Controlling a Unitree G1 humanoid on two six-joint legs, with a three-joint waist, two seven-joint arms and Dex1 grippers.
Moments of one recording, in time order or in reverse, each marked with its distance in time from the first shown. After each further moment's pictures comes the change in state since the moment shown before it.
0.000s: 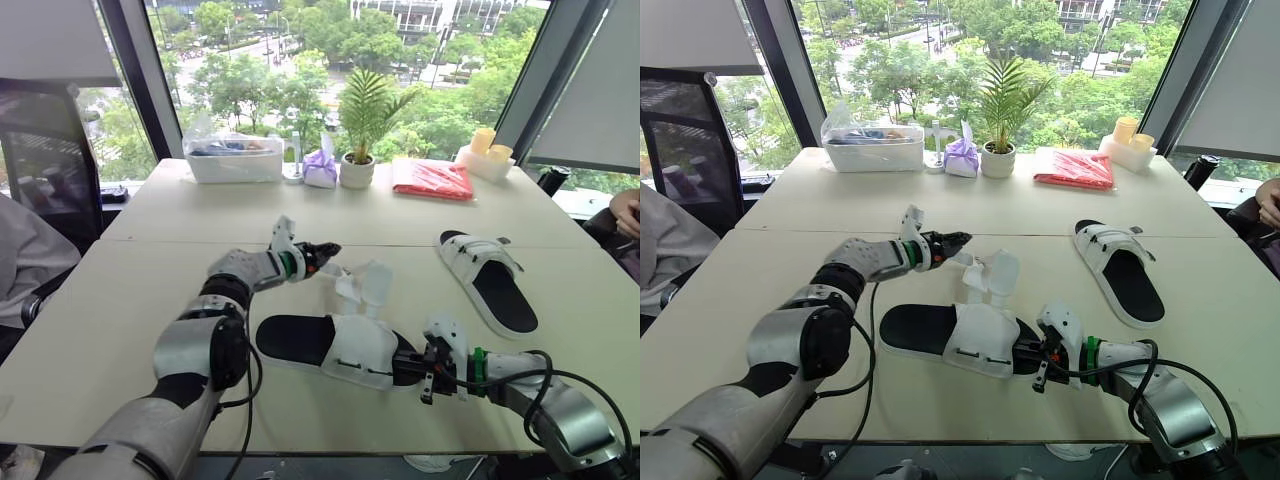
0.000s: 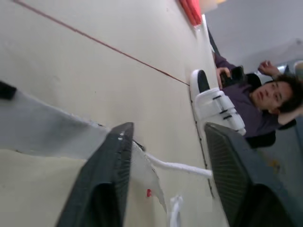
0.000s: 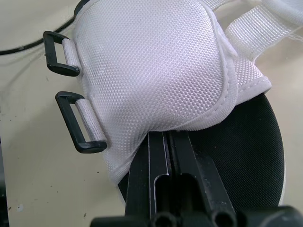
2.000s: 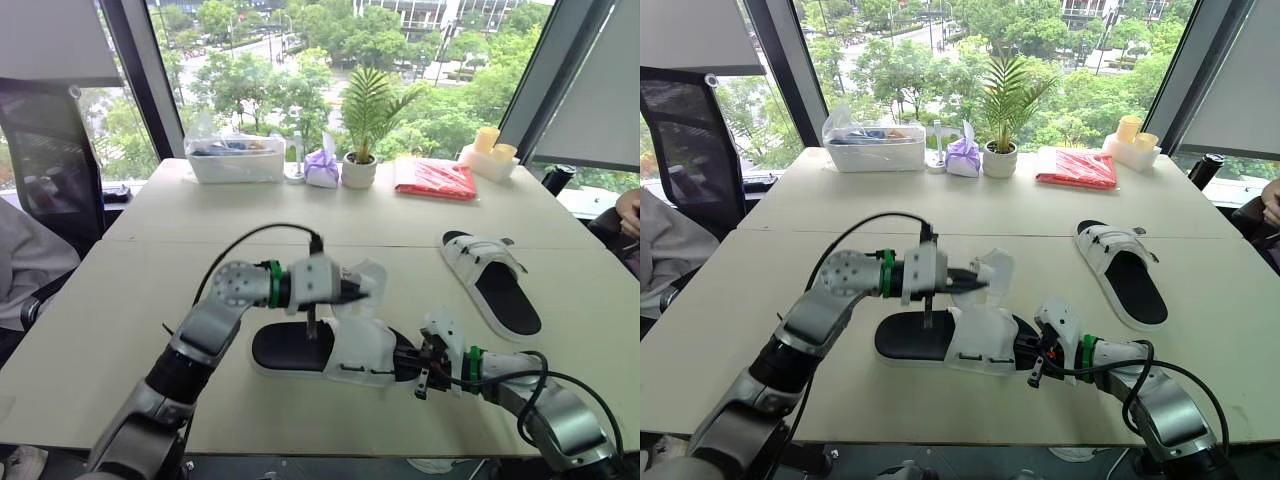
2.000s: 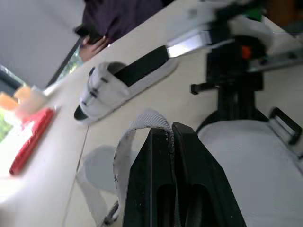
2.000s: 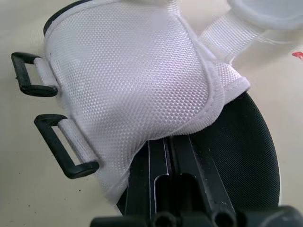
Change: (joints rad) left arm 0.538 0.254 -0.677 -1.041 0.550 -1.238 -0.528; right arm -0.015 0.033 0.005 0.035 -0.028 -0.042 -0.025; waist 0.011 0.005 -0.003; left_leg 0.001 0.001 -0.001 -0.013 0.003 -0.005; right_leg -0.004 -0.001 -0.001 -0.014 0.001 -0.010
